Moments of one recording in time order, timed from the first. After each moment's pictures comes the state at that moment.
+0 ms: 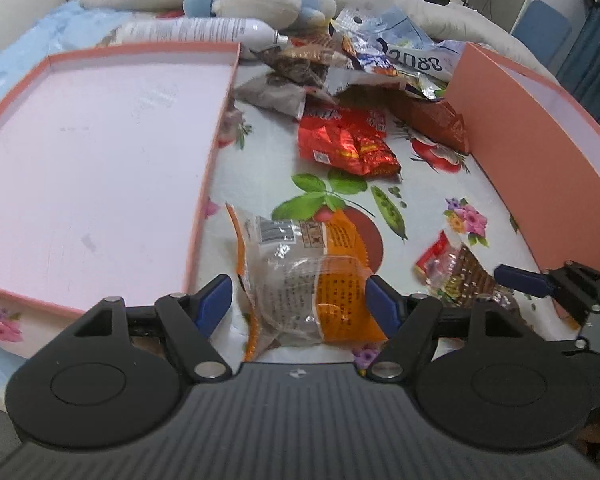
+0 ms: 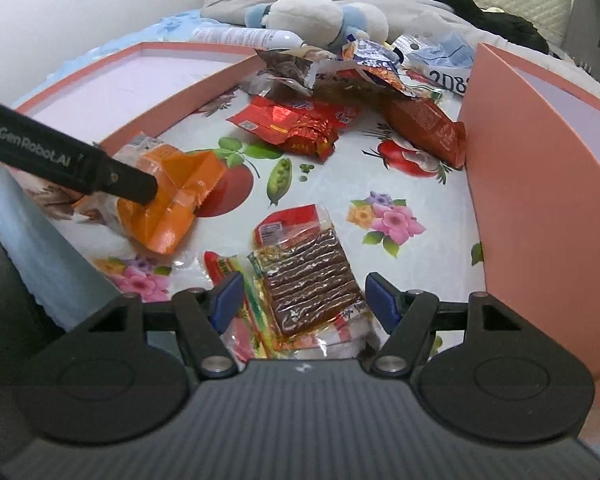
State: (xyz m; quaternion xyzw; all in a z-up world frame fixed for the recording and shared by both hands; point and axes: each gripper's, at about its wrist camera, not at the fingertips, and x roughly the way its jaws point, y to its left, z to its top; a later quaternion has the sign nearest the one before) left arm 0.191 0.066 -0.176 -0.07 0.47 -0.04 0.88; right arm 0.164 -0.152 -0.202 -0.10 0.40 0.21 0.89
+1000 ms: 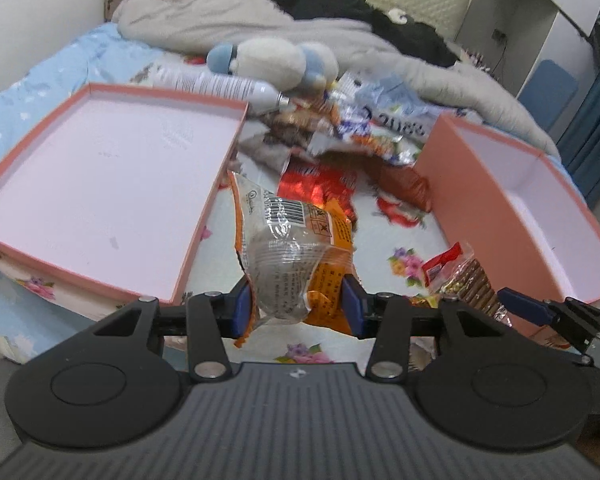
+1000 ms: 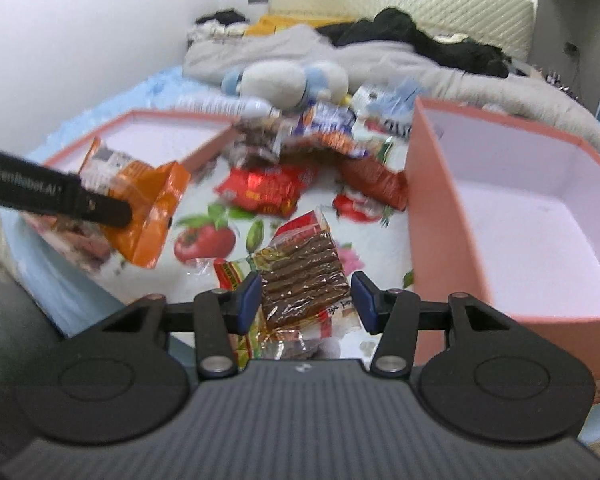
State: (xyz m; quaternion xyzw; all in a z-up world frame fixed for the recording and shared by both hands) left arm 0.133 0.035 -0.095 -0.12 0.40 0.01 0.91; right arm 0.129 -0.198 -0.120 -0.04 0.34 0.18 0.92
